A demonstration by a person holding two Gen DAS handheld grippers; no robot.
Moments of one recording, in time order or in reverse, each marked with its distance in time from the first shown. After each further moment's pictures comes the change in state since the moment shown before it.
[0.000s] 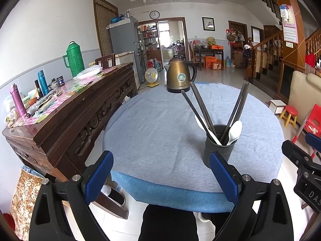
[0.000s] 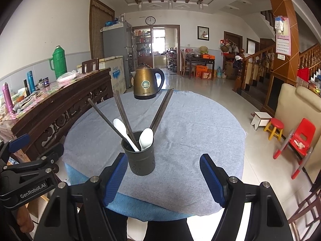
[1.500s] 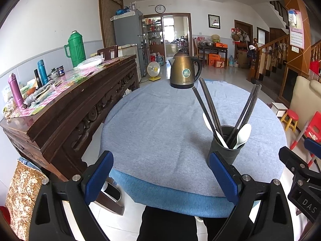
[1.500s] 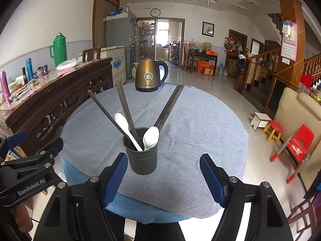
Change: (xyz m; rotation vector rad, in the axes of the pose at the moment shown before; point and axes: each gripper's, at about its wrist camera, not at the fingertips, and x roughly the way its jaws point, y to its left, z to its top) left arm 0.027 0.012 0.007 -0.057 0.048 -0.004; right arm 0.025 0.015 0.010 -0.061 0.065 -0.020
